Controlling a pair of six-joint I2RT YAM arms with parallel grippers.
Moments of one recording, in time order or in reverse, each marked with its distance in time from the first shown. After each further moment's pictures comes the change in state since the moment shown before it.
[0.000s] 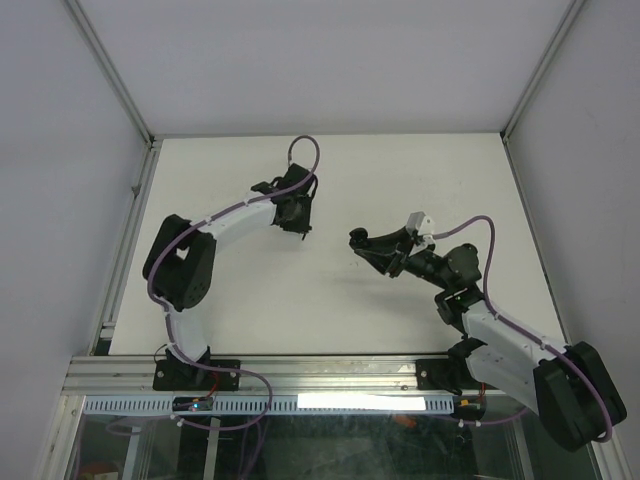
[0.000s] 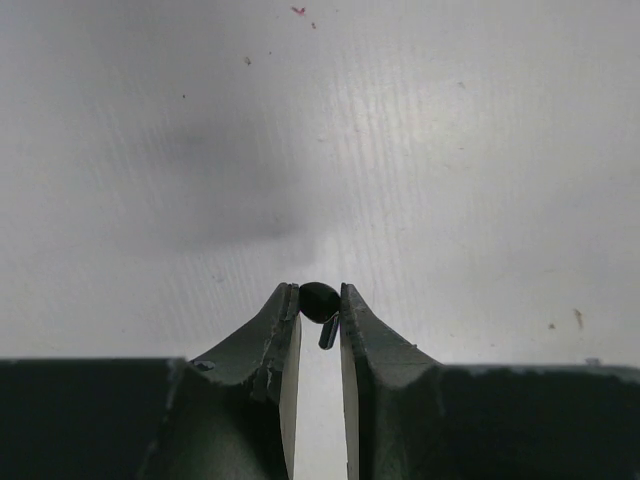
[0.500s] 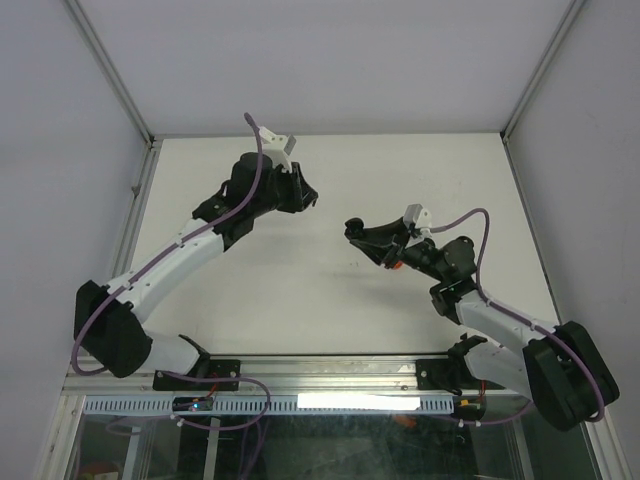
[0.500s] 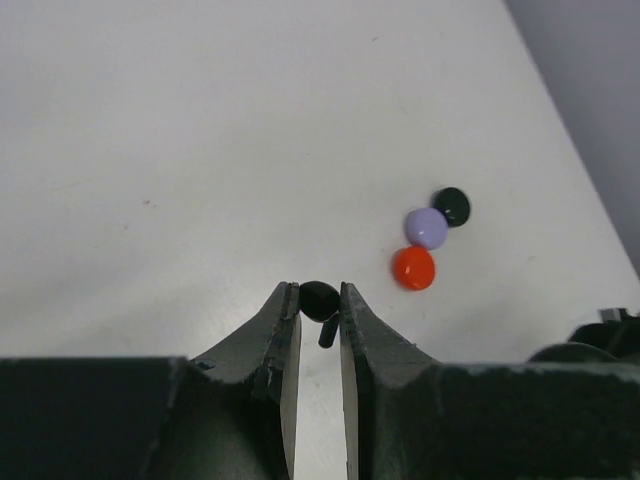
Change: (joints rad) left arm 0.000 -0.512 -0.200 0.330 0.184 0.005; right arm 0.009 0.122 0.050 0.124 0.000 0.002
